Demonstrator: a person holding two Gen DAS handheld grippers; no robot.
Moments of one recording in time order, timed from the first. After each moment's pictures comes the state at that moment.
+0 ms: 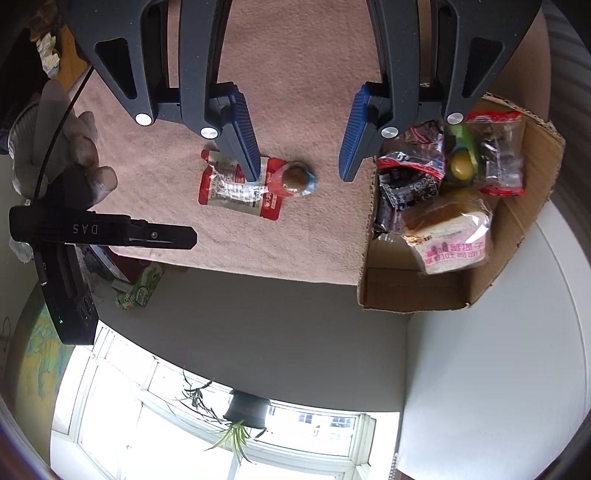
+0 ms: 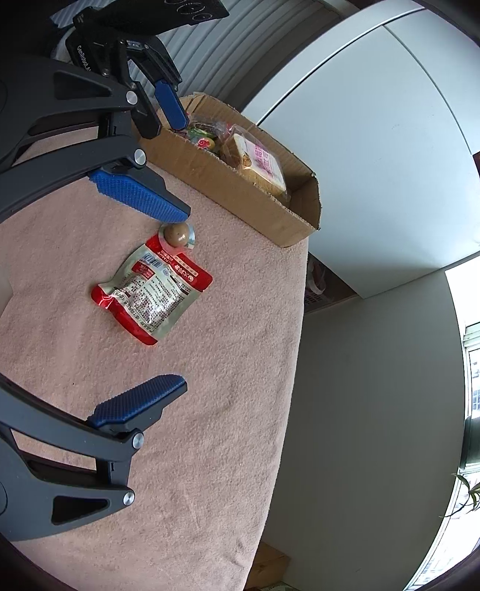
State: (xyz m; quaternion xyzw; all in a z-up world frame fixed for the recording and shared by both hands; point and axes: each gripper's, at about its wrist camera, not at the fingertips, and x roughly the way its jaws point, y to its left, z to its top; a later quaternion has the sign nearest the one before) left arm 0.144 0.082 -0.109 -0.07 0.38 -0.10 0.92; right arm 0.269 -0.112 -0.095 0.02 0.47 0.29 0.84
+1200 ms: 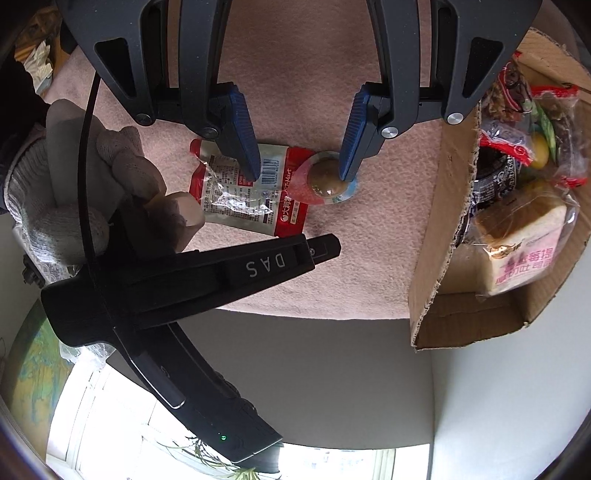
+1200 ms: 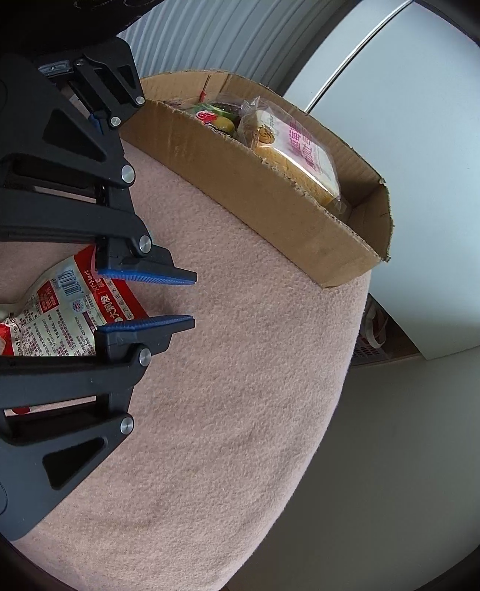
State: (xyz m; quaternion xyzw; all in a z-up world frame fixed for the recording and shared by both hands) left arm 0.198 0.031 -0.148 -0.04 0.43 -0.11 0.89; right arm 0.341 -0.007 -0.165 -0.05 0.55 0.38 0.74
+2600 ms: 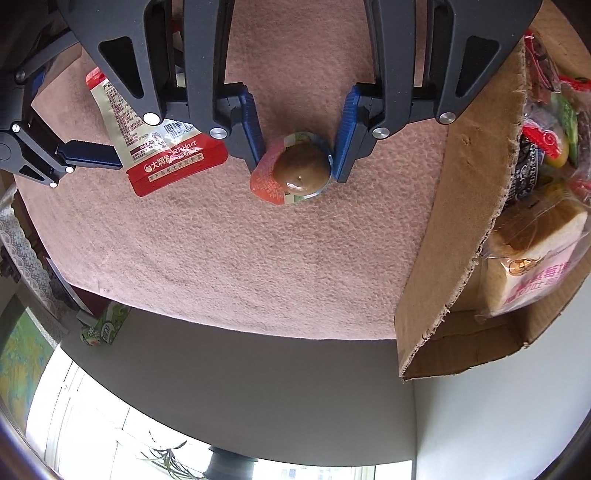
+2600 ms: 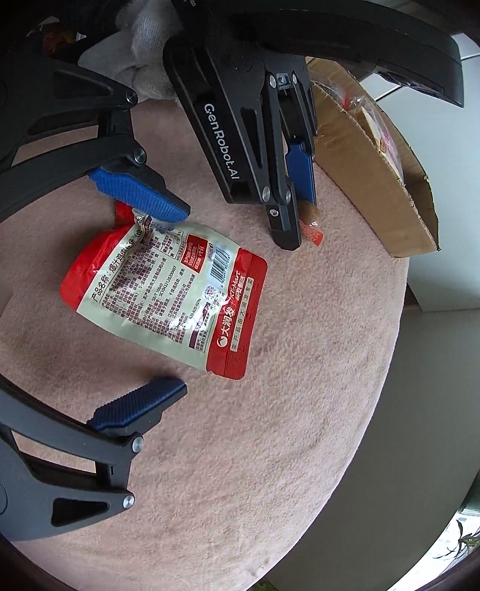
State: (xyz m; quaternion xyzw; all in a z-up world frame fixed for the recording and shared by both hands) left arm 0.237 0.026 -0.173 -0.04 0.45 -0.06 0.89; right arm 0.224 -0.082 -0.177 -0.11 0.51 0.27 0.81
